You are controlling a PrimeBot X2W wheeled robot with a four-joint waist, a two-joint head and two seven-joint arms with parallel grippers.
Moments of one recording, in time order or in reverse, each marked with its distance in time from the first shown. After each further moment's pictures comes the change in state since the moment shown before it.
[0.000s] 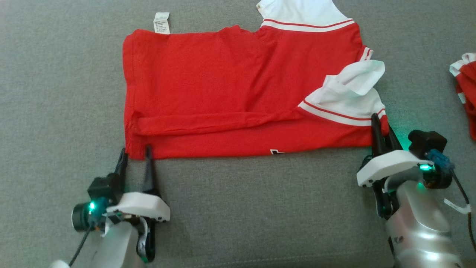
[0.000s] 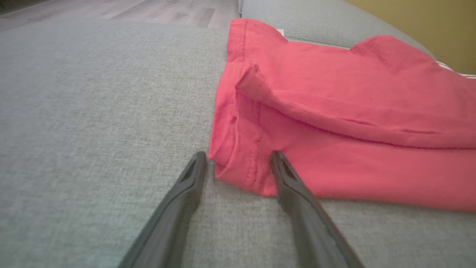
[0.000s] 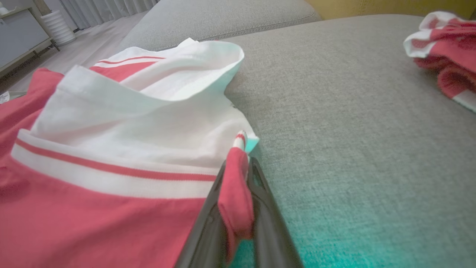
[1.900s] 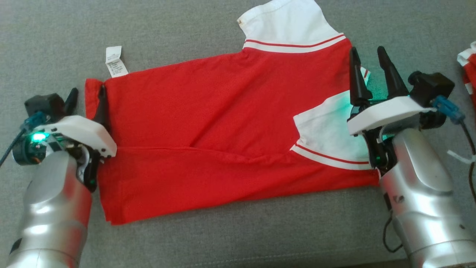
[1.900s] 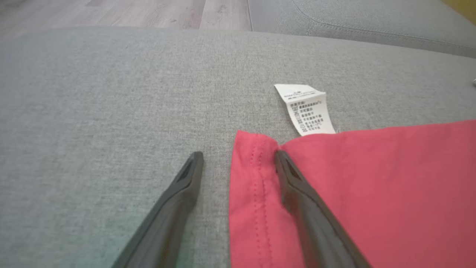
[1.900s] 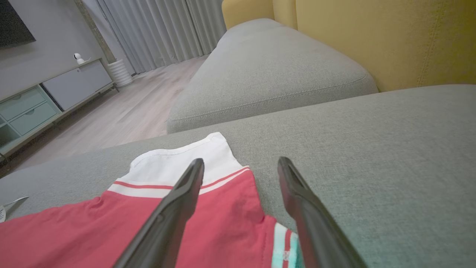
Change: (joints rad) left arm -0.420 0.174 0.032 0.324 -0.048 -0.167 0.211; right arm -0.148 -0.031 0.181 -0.171 0.183 0.000 0.040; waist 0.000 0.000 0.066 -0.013
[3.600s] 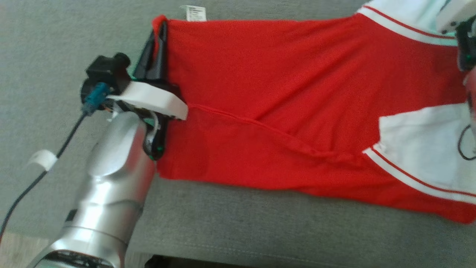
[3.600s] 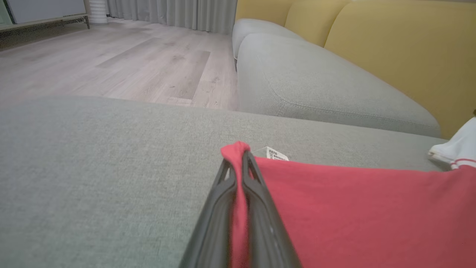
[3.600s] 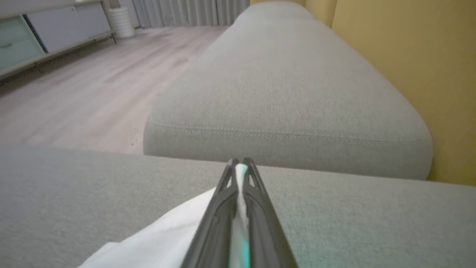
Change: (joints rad) left arm -0.079 -0.174 -0.228 -0.213 -0.103 0.040 -0.198; right arm -0.559 -0.217 -0.051 0.486 -0.192 0.000 0.059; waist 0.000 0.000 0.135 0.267
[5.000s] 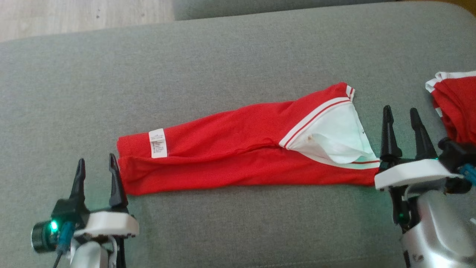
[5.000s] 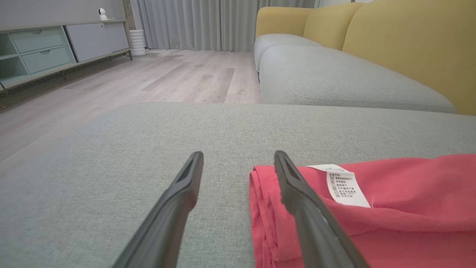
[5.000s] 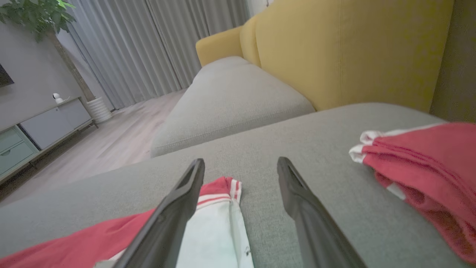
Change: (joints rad) left arm 0.642 0.007 0.428 -0.325 0.337 0.086 -0.003; right arm 0.878 0.202 -0.098 -0.667 0.186 0.000 -0.081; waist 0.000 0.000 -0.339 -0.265
